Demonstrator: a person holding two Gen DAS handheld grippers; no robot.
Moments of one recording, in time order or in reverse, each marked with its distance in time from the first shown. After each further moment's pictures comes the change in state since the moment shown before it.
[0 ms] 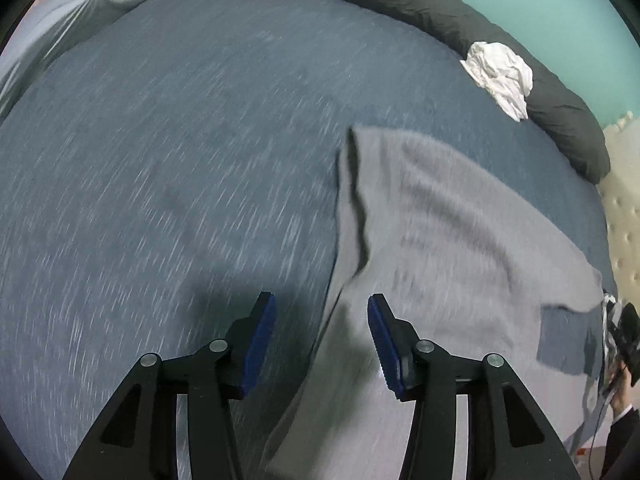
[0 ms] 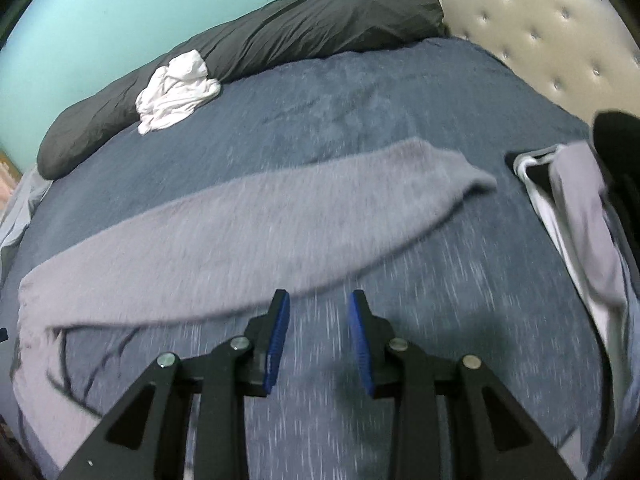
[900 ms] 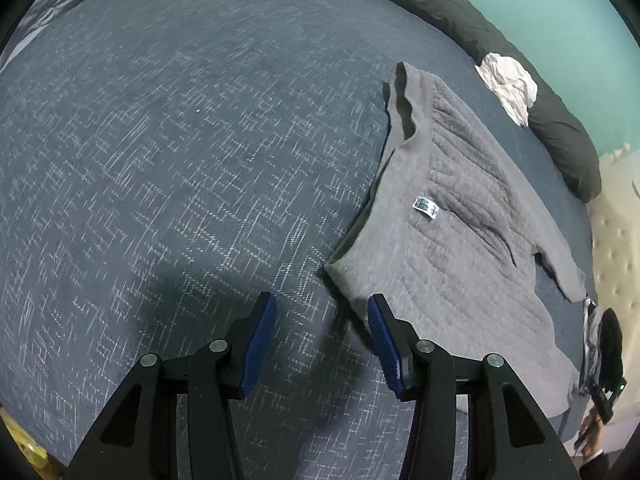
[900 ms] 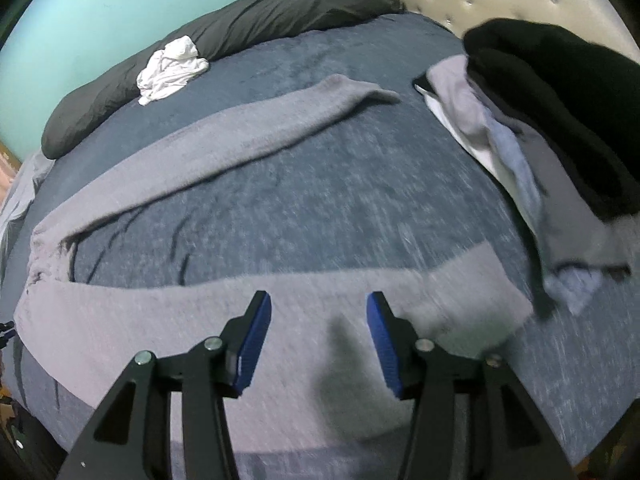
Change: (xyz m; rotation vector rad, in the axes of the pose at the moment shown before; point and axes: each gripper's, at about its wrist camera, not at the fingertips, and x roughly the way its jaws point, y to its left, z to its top) left arm -0.028 0.048 -0.119 -0.149 -0.005 -0.060; right arm -0.115 -0.070 -0.134 0.037 0.065 -0.048
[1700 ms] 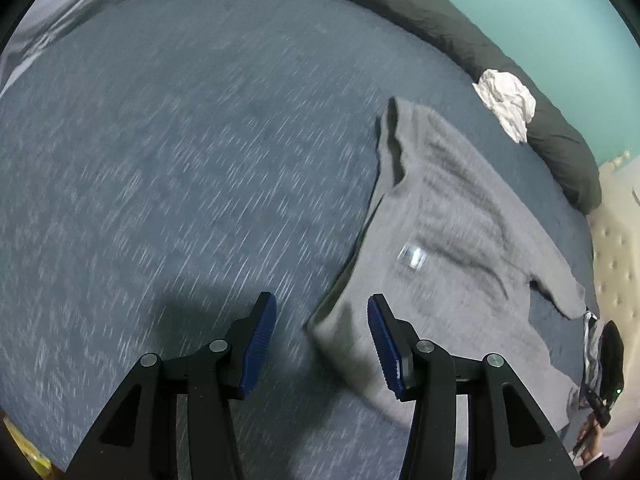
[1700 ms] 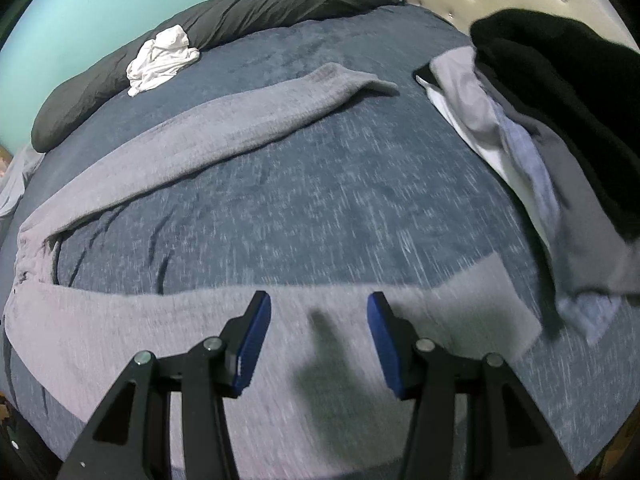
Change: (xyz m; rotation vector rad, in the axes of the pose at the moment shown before) left arm -0.006 -0.023 0.044 0.019 -0.067 0.013; right arm 0.033 0.003 0.022 -0.018 0.024 -0.011
